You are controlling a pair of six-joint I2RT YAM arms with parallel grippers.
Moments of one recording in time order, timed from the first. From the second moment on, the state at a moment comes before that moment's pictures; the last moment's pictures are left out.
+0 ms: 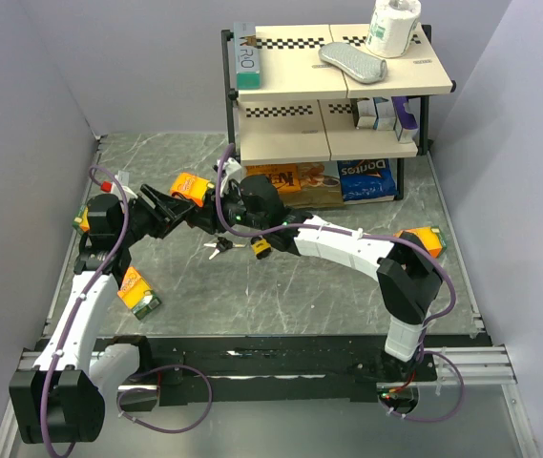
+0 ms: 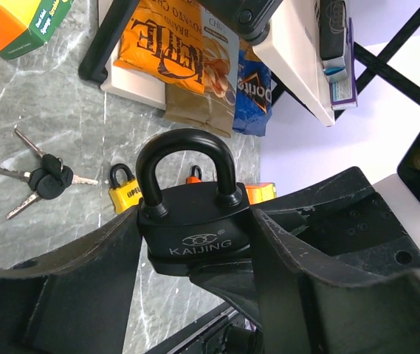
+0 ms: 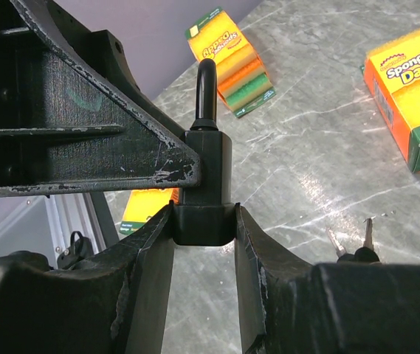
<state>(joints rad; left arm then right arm) 0.01 0.96 0.71 -0.07 0.53 -0.97 0.91 1.78 1.36 0.22 -0.22 0.42</state>
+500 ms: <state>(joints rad) 0.00 0.96 0.71 -0.10 0.53 -0.95 0.91 1.78 1.37 0.18 -0.23 0.42</state>
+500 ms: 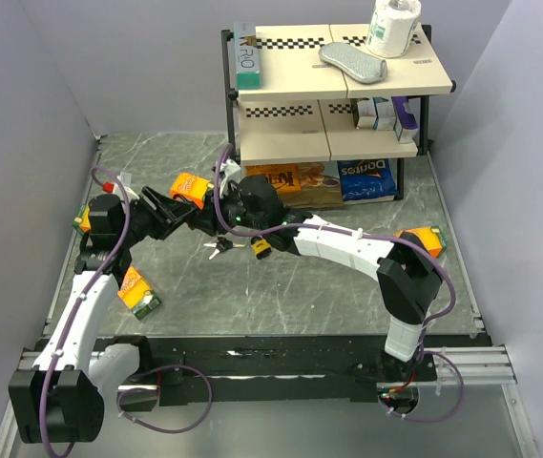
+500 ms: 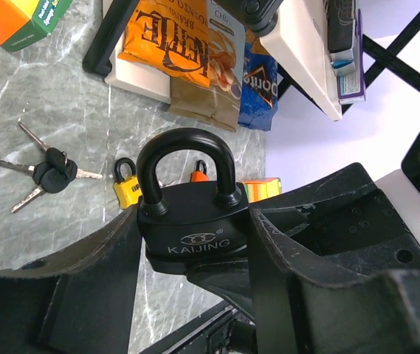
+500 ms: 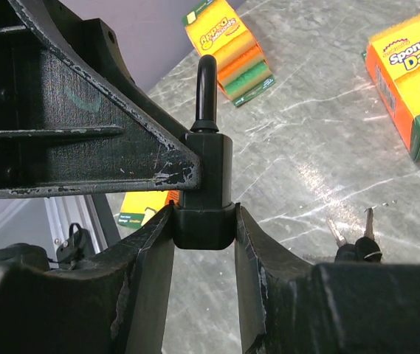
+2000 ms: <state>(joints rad) -0.11 1.79 1.19 -0.60 0.25 -0.26 0.63 1.48 1.01 0.06 -0.52 0.16</state>
